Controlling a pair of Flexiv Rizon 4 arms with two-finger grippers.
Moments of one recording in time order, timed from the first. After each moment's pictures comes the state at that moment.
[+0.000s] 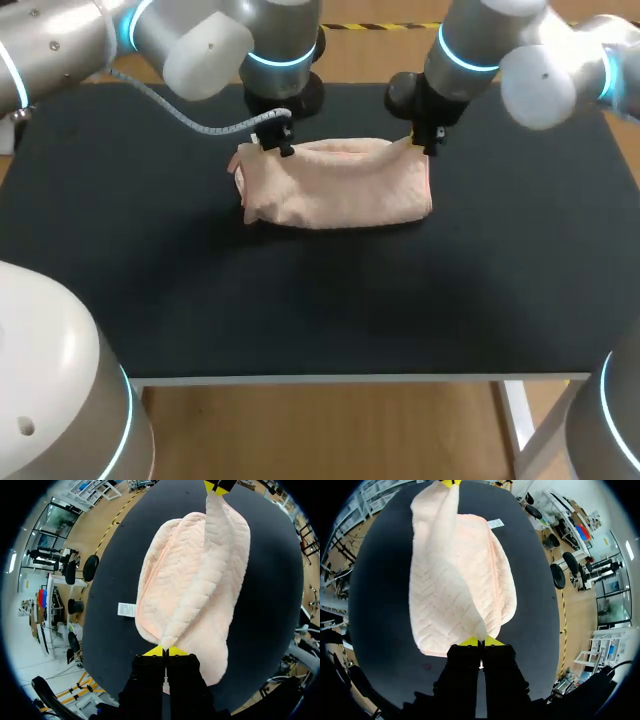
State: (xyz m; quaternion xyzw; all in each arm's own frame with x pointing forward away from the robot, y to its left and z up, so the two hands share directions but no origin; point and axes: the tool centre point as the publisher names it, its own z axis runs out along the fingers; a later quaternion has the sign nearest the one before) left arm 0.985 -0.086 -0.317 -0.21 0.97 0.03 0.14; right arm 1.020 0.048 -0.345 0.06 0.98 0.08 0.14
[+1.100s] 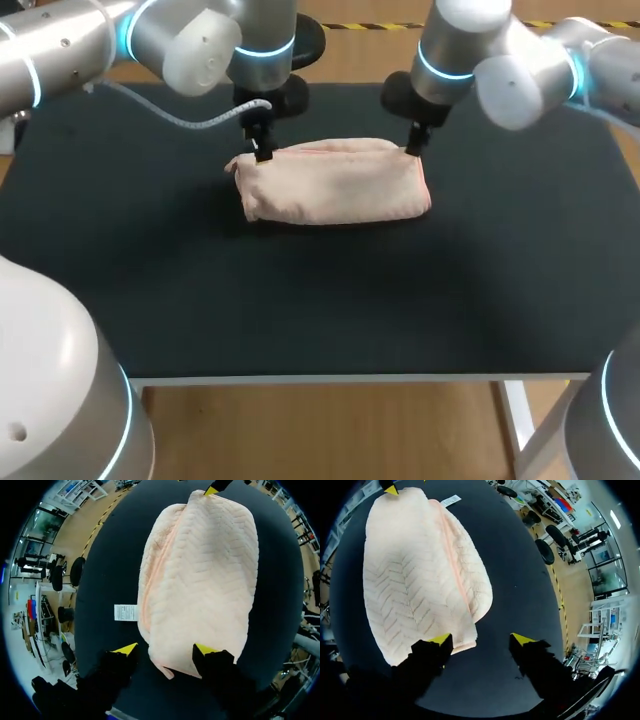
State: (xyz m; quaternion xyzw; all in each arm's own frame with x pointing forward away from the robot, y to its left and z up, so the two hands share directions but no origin) left arm 1.020 -0.065 -0.345 -0.16 0.98 0.03 0.10; right arm 1.073 0.030 -0.380 0.16 0.97 0.05 0.17
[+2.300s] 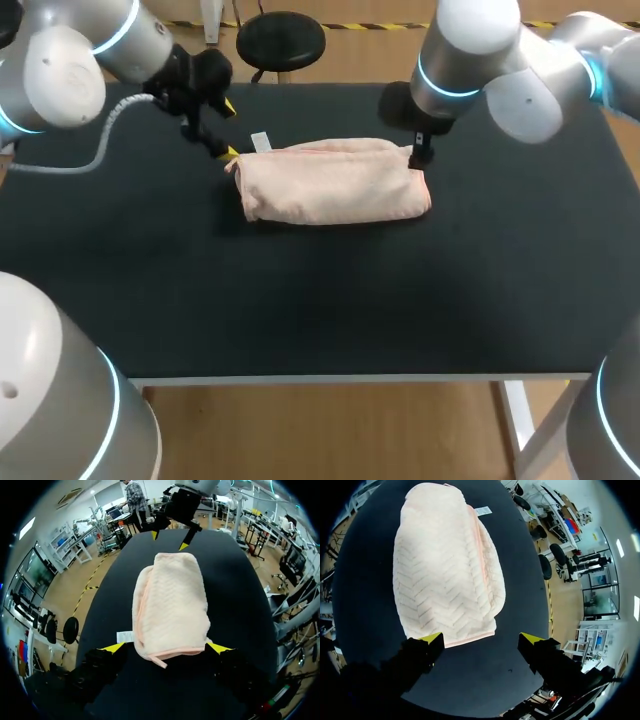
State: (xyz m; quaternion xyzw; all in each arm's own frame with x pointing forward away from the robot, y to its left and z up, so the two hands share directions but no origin) left arm 0.991 -0.032 -0.292 -0.03 0.96 -0.27 0.07; right arm 1.027 0.042 -0.347 0.08 0.97 0.04 0.21
